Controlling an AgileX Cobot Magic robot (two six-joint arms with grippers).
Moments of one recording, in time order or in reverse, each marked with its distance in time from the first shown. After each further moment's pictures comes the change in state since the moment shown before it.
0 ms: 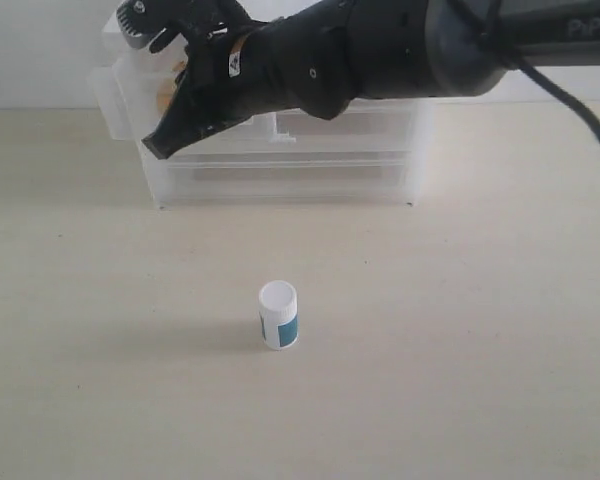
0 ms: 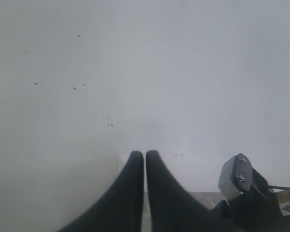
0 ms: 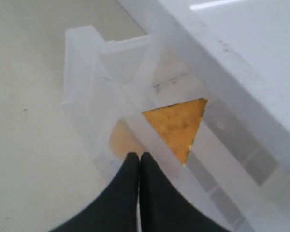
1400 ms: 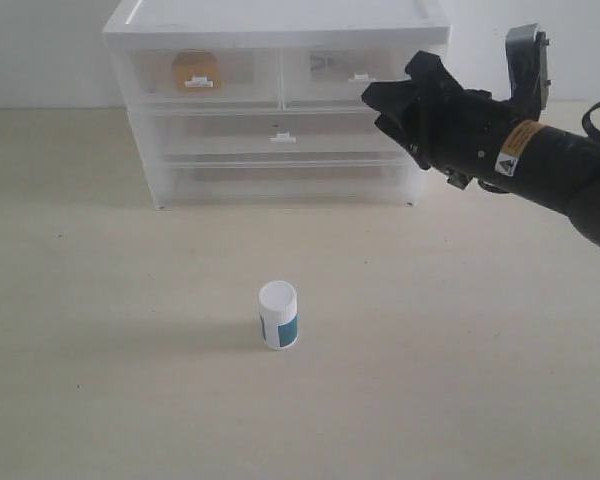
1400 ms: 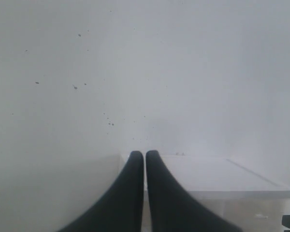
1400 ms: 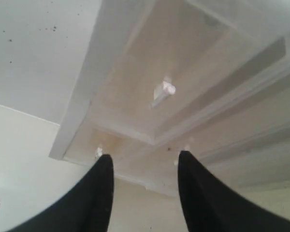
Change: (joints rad) left arm 0.000 0.000 0.000 0.000 0.004 0.004; right arm -0.501 -0.146 0.717 -0.506 -1.033 1.624
